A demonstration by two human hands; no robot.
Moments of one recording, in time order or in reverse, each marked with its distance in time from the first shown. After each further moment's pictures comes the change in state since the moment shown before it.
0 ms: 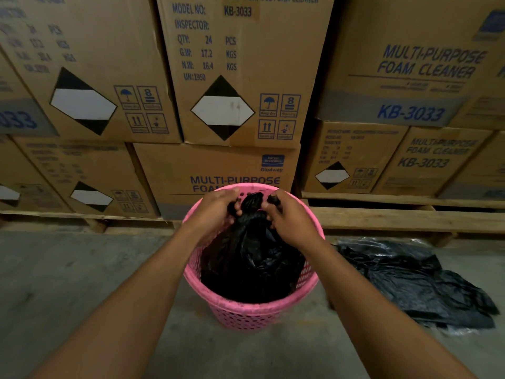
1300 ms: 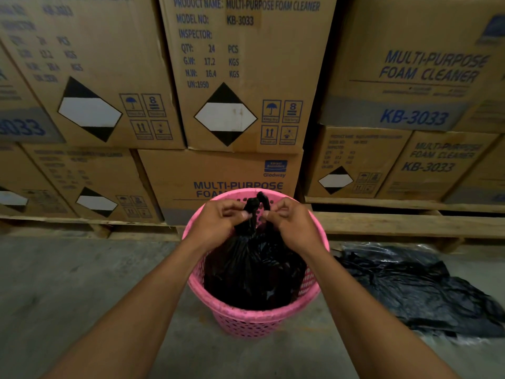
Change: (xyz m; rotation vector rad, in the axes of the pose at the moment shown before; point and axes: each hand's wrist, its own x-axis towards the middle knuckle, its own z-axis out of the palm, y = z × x) left_hand -0.014 -0.007 -0.001 0.152 0.046 0.164; right_hand 0.002 0.004 0.006 0.329 0.114 0.144
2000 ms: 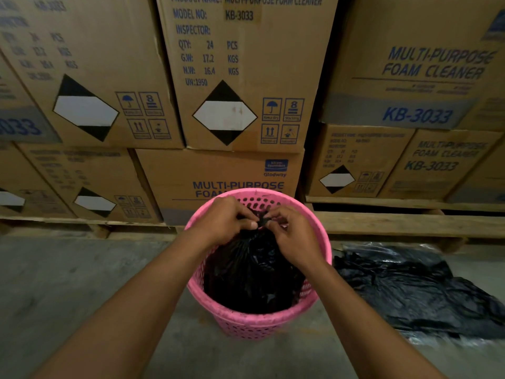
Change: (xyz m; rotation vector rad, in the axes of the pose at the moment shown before) left_hand 0.018 0.014 0.000 0.733 -0.207 0.141; right_hand -0.008 0.020 0.003 -0.277 0.024 -0.239
